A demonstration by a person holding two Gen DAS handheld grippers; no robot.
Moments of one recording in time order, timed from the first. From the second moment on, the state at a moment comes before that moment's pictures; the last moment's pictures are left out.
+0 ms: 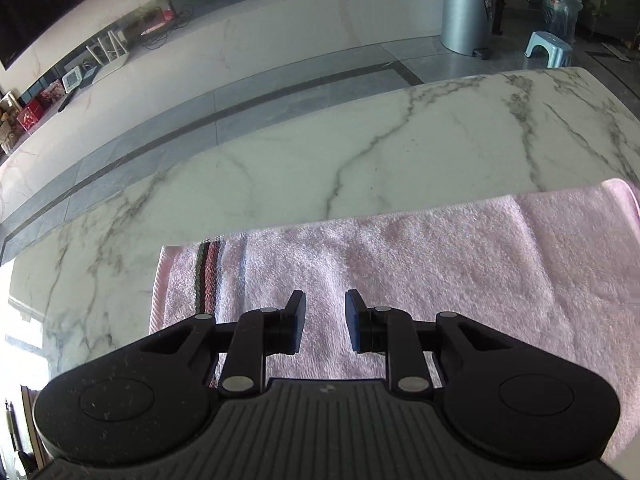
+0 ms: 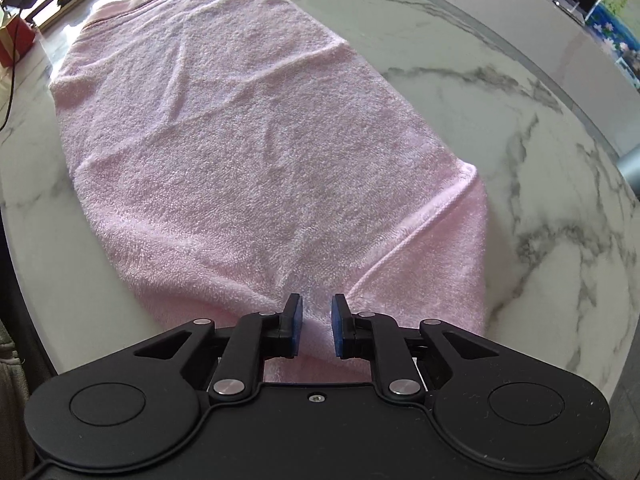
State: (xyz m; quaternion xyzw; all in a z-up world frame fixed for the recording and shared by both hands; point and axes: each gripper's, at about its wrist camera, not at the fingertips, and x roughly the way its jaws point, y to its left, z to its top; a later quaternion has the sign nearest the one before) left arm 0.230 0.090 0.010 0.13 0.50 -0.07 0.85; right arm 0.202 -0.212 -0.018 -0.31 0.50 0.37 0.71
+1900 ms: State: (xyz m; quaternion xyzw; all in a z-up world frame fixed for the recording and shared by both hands) left arm 0.145 0.107 -0.031 0.12 0.54 -0.08 0.83; right arm 0.122 -0.246 -0.035 -0.30 0.49 0.38 0.72
